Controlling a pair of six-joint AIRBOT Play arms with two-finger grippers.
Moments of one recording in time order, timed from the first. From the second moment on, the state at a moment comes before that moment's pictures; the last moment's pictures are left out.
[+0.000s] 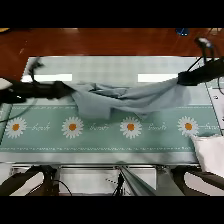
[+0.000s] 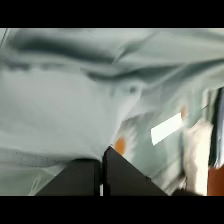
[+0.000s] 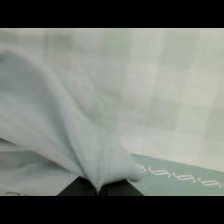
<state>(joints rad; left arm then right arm) 0.11 -1.10 0.92 0.53 -1.14 -1.16 -0.10 -1.26 1.33 -1.31 1.23 1.34</state>
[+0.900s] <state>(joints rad) 0.33 -0.72 2.09 0.76 -1.50 -1.48 -0.10 -0.64 1.80 -1.39 1.38 1.49</state>
